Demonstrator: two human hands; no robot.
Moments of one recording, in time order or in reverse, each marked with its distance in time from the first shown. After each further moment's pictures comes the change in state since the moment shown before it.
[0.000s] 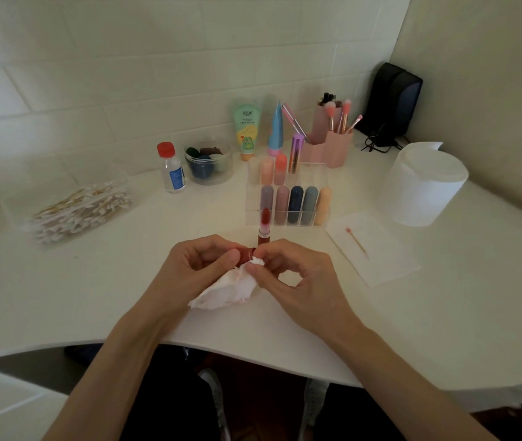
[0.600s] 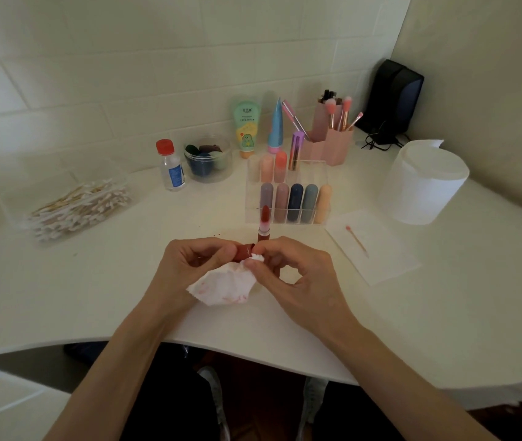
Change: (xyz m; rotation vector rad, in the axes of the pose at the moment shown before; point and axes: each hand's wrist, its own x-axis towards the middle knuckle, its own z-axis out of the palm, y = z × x) left_hand 0.000 0.003 0.004 0.073 0.064 0.051; right_hand 0.000 0.002 0.002 -0.061 0.032 -0.041
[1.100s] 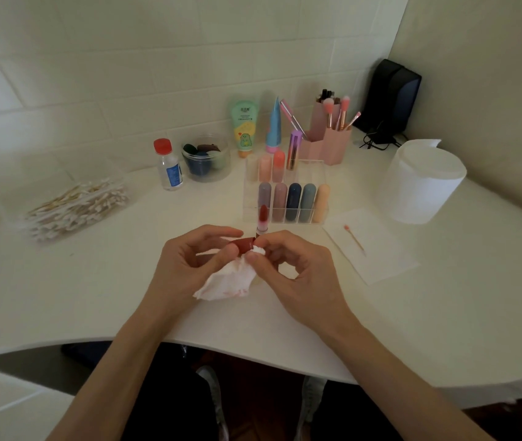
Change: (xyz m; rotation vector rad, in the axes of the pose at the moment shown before) left_hand -0.004 -0.003 0.001 0.024 0.042 0.098; right_hand 0.002 -0.002 0.000 0.155 0.021 0.112
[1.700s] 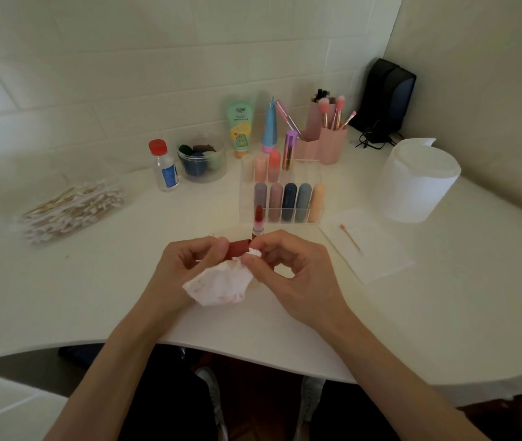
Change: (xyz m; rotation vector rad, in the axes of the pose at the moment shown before) left_hand 0.000 0.005 0.003 -0.026 -0.049 -0.081; right_hand 0.001 -0.002 -0.004 0.076 -0.031 0.032
